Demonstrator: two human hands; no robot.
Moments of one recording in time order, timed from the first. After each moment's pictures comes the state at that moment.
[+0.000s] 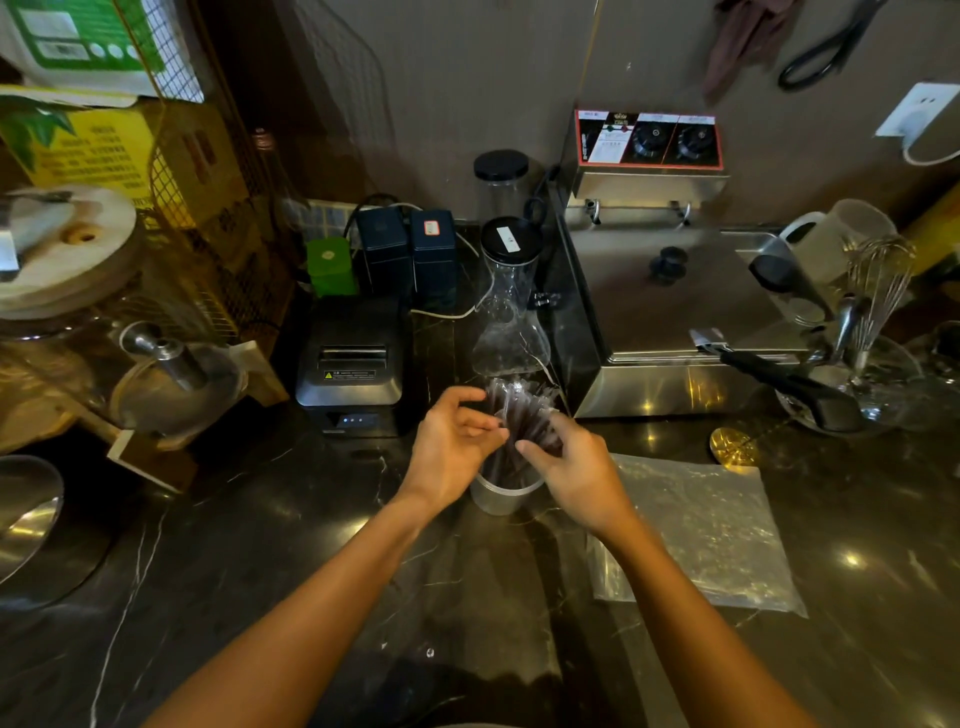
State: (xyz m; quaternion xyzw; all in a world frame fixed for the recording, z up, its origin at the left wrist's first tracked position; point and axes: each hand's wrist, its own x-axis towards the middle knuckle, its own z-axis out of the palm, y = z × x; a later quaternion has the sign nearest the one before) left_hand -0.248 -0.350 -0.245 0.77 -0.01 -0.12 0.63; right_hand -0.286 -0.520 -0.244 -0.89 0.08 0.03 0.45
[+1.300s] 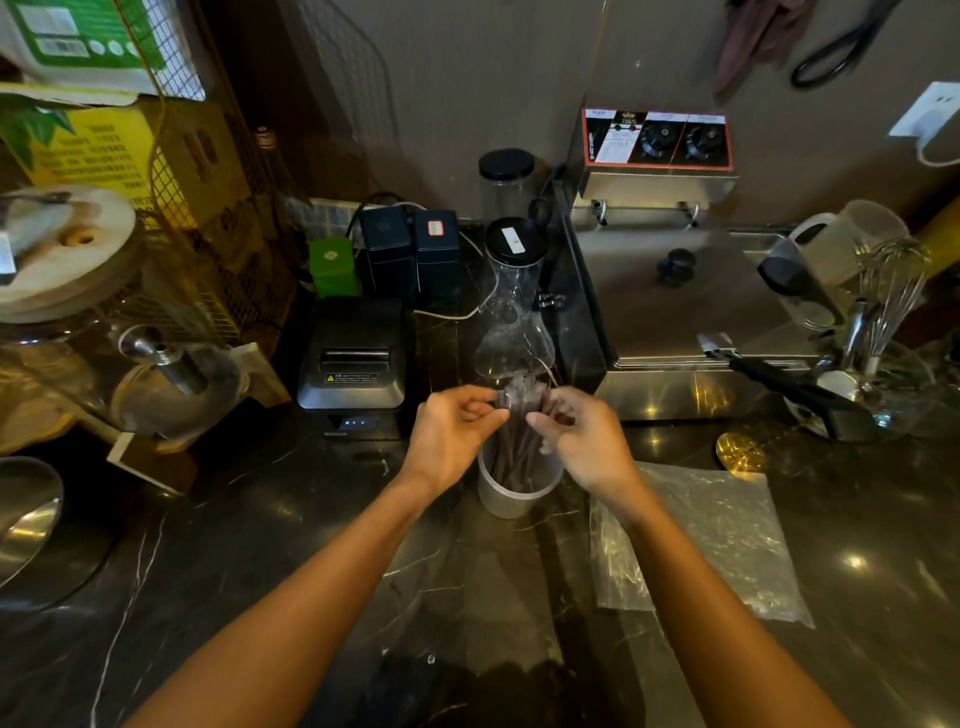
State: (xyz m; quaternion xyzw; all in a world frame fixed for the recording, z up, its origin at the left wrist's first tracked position) left_hand -0.224 -0.348 -0.245 0.83 -0.07 -0.06 0.56; right_hand -0.249 -0.529 -0.238 -0.86 0.11 0.03 0.50
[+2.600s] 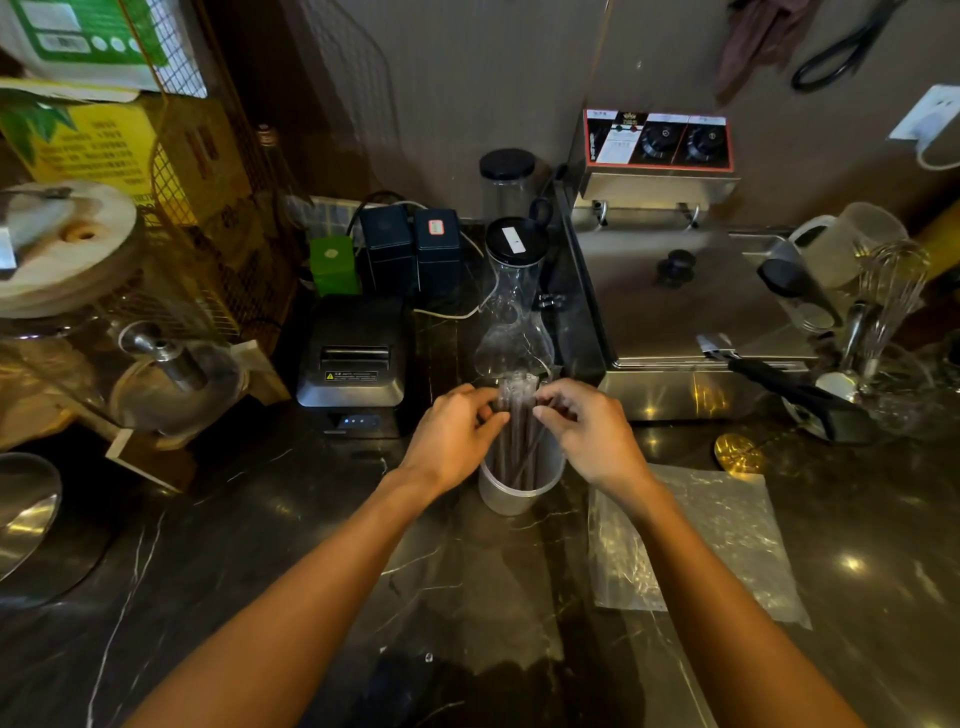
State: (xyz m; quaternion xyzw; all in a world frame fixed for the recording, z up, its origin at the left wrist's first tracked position) left_hand -0.219 -0.348 -0.250 0.91 -0.15 -0.06 0.39; right_hand -0.249 -0.539 -0.225 -0.92 0.00 -0.03 0.40
